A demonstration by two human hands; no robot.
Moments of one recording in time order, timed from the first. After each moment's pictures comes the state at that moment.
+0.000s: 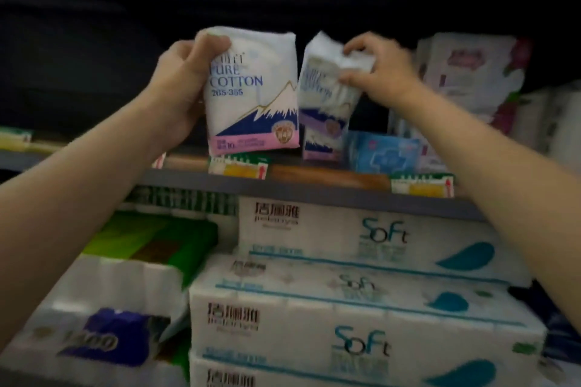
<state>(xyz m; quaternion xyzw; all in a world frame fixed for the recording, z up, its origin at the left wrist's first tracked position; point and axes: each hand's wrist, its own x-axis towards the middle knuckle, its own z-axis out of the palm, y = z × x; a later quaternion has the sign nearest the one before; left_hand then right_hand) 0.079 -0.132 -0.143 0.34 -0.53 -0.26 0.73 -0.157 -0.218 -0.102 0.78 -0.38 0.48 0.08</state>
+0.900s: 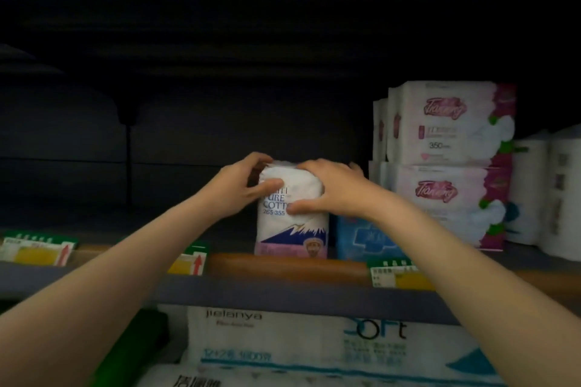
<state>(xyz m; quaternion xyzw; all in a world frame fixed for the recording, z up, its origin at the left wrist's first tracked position) 0.016 -0.274 -0.161 0.52 -0.75 -0.03 0.42 -0.168 -0.292 -0.144 0.86 -0.46 0.21 0.10</state>
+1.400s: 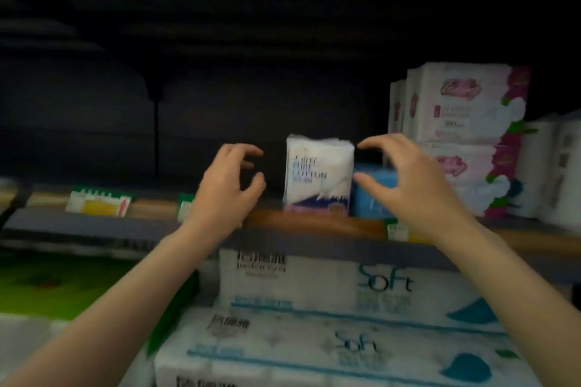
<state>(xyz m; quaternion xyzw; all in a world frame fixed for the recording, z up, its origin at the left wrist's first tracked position) 0.039 -0.199 -0.221 0.49 -0.67 0.11 0.55 -0.199 -0.206 -0.191 0.80 -0.37 0.45 0.15</state>
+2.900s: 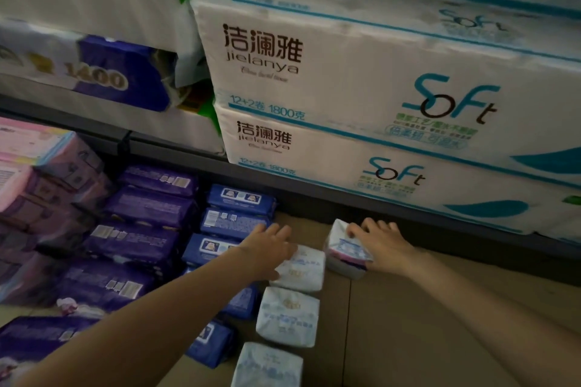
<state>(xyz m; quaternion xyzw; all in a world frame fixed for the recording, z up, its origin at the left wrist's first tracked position) 0.013 -0.065 -0.671 0.50 -0.82 -0.12 -0.27 -0.212 -0.138 -0.681 0.85 -0.45 -0.23 -0.14</state>
